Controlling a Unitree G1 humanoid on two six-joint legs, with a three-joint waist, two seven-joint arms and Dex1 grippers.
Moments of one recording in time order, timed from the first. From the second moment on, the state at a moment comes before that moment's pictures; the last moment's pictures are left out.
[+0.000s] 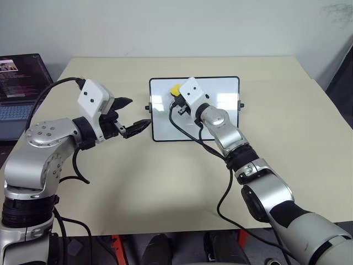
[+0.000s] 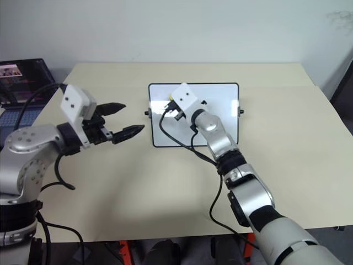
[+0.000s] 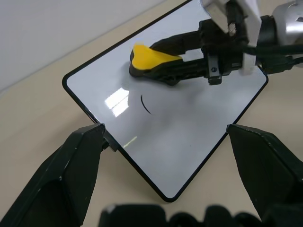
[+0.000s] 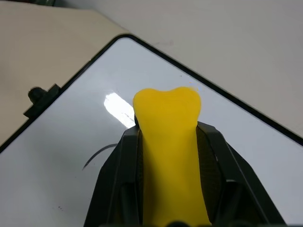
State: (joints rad) left arm -0.44 0.82 0.18 -0.31 -0.49 0.69 -0.75; right arm -1.11 0.01 0.18 0.88 -0.17 0.01 0.23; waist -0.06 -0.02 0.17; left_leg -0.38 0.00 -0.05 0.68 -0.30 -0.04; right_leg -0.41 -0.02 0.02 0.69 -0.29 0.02
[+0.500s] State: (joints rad) left arm -0.41 0.83 0.20 -0.36 -0.49 0.72 -0.75; right arm -1.18 0.04 0.22 1.10 -0.24 -0.13 0.17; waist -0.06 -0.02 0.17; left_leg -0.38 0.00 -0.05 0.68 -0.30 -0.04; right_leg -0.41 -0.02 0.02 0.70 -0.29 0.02
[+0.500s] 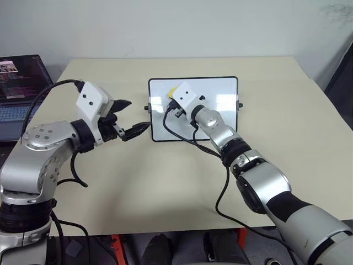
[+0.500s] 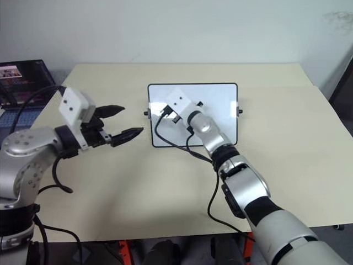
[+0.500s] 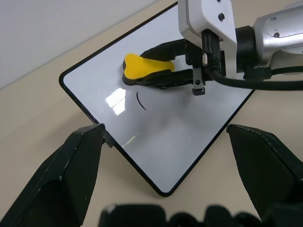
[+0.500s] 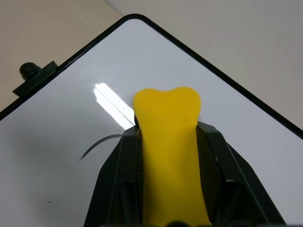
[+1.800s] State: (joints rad) left arm -0.43 0.83 0.20 -0.34 -0.50 0.72 -0.73; right arm -1.20 0.00 0.23 1.15 -0.26 -0.14 0.21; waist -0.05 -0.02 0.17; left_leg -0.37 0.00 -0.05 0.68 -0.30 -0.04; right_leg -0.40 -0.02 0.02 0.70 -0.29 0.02
